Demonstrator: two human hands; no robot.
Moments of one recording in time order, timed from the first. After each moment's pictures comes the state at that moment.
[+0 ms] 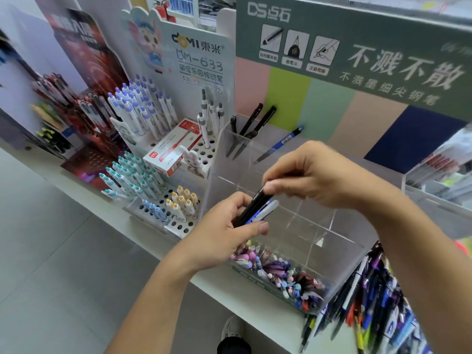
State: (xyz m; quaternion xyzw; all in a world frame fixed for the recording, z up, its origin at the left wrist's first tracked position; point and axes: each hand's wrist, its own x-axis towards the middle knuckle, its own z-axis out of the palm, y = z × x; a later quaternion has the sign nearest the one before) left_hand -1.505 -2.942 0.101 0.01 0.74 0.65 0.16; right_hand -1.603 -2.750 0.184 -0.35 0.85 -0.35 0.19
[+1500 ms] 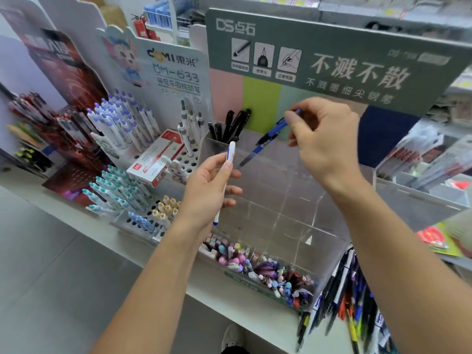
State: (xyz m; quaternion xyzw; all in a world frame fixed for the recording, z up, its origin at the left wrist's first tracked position) left_hand -1.553 -2.924 0.125 -0.13 0.65 0.75 -0.01; right_hand -1.624 -2.743 0.178 -0.10 0.85 -0.47 -0.22
